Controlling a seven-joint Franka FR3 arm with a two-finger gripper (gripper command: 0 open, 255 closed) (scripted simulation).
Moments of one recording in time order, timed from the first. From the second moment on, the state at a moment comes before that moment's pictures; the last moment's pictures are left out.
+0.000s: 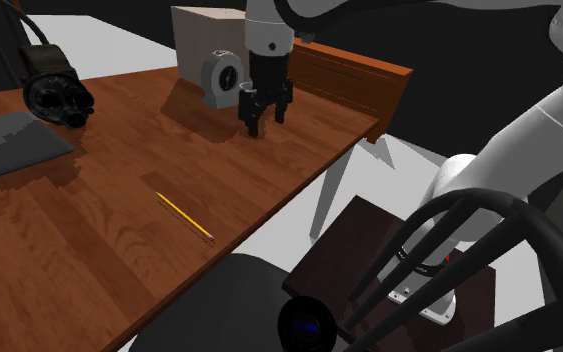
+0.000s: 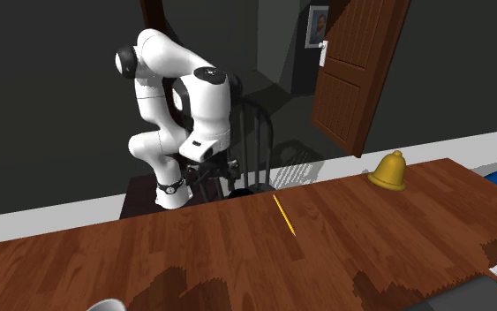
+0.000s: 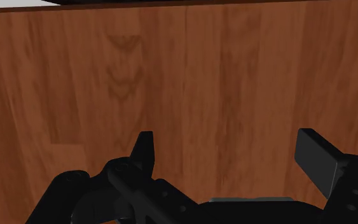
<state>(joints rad) 0.08 -0.30 0.30 -2.11 0.06 1.76 0.34</state>
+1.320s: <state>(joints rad) 0.29 0.45 0.45 -1.43 -0.16 1.75 0.73</state>
